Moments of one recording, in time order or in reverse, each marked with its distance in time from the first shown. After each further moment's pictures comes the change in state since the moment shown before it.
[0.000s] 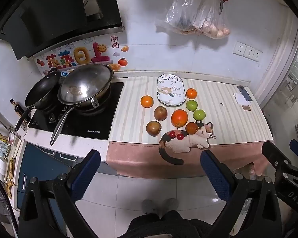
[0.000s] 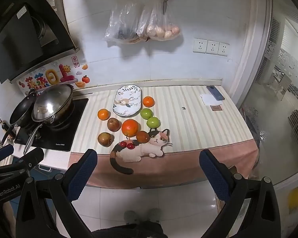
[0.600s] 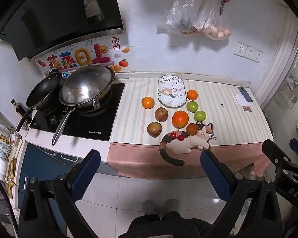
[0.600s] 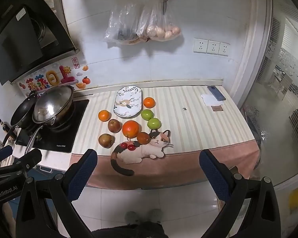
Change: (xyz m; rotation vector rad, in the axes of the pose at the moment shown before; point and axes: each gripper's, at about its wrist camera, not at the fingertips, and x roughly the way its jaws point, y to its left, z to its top) left arm 0.000 -0.001 0.000 0.005 -0.005 0.008; right arm 0.001 0.000 0.001 0.001 0.005 0.018
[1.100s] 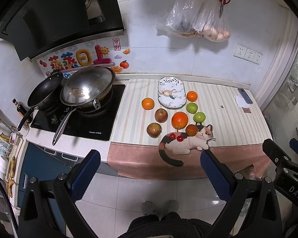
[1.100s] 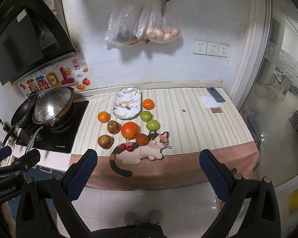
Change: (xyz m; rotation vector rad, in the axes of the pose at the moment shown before) left arm -0.004 0.003 0.006 0.004 -0.005 0.006; right arm -0.005 -0.012 -0.001 0.007 -0.012 0.015
